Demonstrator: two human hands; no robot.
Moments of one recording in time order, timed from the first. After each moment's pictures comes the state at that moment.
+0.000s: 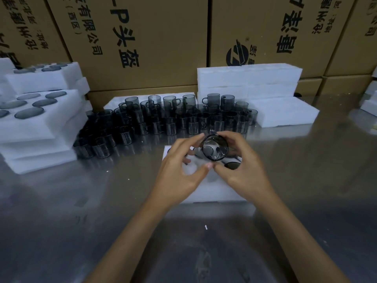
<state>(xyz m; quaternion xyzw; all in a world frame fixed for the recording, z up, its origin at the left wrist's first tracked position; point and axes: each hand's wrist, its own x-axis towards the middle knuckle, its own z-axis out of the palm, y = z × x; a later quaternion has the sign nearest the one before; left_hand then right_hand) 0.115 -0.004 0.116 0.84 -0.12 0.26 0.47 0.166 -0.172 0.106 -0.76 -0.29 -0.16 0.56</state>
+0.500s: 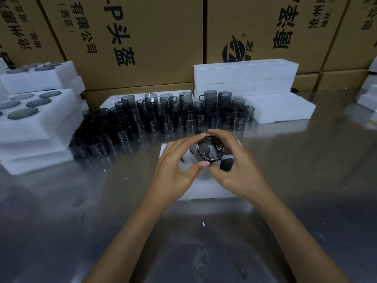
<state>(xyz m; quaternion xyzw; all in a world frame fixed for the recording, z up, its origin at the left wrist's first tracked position) 0.111 -0.003 0.120 0.86 -0.12 0.26 0.42 0.154 -0.173 0.115 -0.78 -0.32 -0.12 0.53</state>
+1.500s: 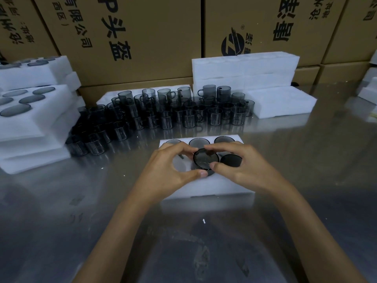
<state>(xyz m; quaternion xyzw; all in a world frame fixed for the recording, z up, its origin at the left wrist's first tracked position) 0.111 0.015 0.123 0.90 -0.09 0.17 0.39 0.165 -0.195 0.120 -0.84 -0.28 0.00 0.46</state>
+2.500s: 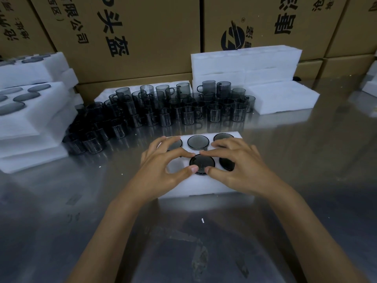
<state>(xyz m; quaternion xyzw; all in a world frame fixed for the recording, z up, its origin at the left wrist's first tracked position) 0.116 0.026 0.113 0.95 -0.08 0.12 0.29 0.167 -0.190 0.106 -0.91 -0.30 -0.10 0.28</state>
